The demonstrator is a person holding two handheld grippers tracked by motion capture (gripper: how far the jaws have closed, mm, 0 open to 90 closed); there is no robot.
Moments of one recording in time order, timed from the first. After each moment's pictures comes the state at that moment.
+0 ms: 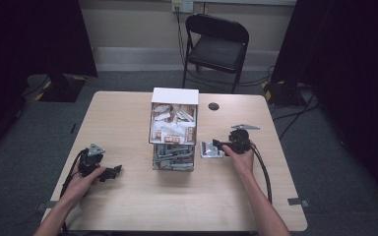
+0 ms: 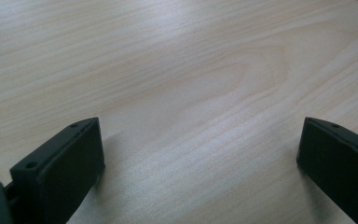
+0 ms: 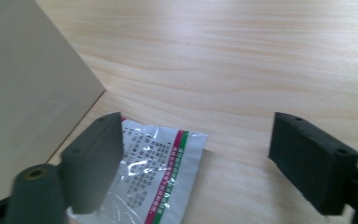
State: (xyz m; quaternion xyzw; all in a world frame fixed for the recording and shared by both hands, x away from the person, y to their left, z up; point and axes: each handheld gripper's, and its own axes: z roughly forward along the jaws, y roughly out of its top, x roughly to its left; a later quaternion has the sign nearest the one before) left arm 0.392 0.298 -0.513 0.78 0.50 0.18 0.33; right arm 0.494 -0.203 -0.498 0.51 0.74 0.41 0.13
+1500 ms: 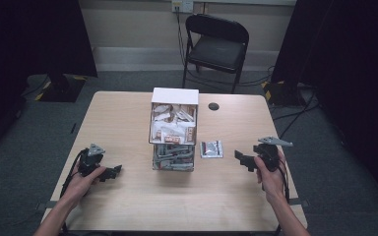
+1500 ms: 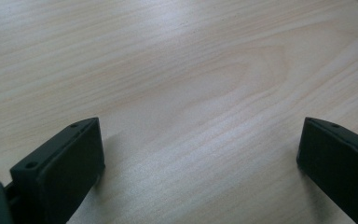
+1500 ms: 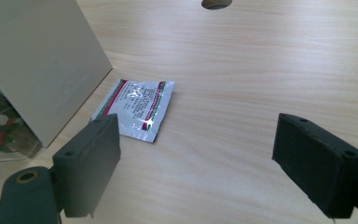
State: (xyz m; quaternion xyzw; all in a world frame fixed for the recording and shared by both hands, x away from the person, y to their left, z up) left arm 0.392 0.297 -0.513 0.78 0.50 0.18 0.33; right arm 0.407 -0.258 -0.443 0.52 0.73 0.41 0.18
